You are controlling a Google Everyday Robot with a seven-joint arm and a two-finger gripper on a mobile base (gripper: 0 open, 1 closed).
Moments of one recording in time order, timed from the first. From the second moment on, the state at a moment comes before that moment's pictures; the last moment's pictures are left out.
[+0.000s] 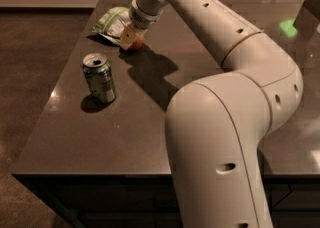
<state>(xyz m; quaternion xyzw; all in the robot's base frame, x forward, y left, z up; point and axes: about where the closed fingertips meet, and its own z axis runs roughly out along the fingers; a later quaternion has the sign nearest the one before) 0.788 0.078 0.865 -0.47 0.84 0.10 0.26</state>
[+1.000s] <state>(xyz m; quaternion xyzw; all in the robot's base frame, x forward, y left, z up) 0.789 0.084 0.854 -0.47 0.84 0.10 0.26</state>
